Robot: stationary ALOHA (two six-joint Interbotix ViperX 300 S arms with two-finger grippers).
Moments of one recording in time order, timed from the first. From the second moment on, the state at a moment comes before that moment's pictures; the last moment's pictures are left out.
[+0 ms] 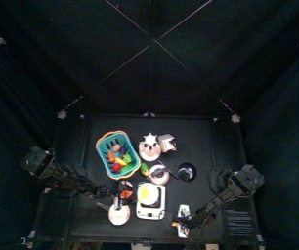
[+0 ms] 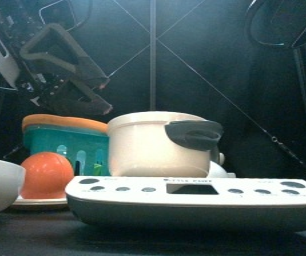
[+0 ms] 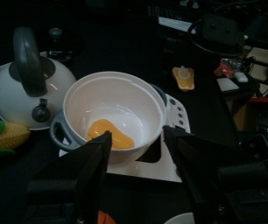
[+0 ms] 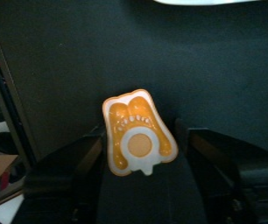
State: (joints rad) left arm -0.48 -0.06 0.97 -0.71 -0.69 0.25; right arm 0.67 0.18 0.54 -0.25 0.66 0.99
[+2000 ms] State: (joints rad) left arm -0.48 -0.06 0.99 -0.74 -0.69 0.25; right arm 0.33 0.09 0.47 -0.94 0.50 1.17
